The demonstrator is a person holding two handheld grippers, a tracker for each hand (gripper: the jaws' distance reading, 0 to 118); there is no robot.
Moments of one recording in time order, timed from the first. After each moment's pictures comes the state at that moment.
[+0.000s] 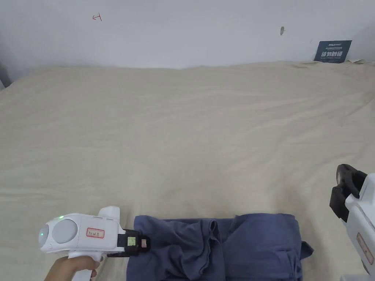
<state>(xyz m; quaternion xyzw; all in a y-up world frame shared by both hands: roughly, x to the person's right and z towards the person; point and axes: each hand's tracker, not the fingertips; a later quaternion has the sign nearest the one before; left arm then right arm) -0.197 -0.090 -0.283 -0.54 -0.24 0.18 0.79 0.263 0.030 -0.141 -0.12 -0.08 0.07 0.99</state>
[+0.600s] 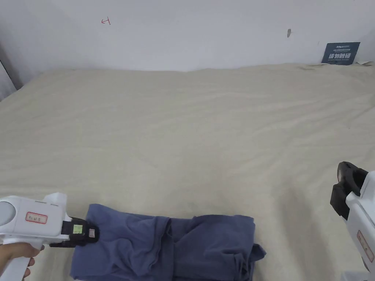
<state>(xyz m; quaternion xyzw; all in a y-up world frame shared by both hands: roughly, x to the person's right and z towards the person) -0.288 -0.019 -0.265 -0.55 -0.14 0.15 0.81 0.258 0.032 -0.144 -0.11 -0.07 0.06 0.99</state>
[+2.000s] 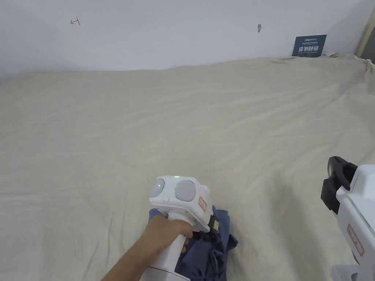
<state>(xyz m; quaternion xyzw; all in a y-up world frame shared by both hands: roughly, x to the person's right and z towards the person) 0.052 -0.064 -0.299 -0.61 -0.26 -0.01 0.75 0.287 0.033 -0.115 -0.10 -0.10 0.05 0.99</state>
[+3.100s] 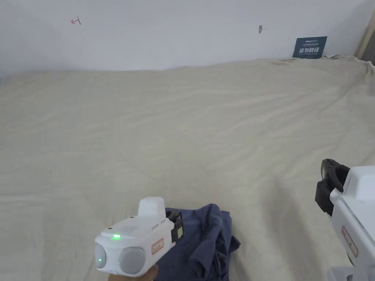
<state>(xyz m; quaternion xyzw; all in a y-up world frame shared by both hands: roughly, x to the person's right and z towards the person) -0.047 -0.065 -0.218 -0.35 -0.21 0.07 0.91 0.274 0.032 -0.122 -0.11 -0.08 0.05 0.99</state>
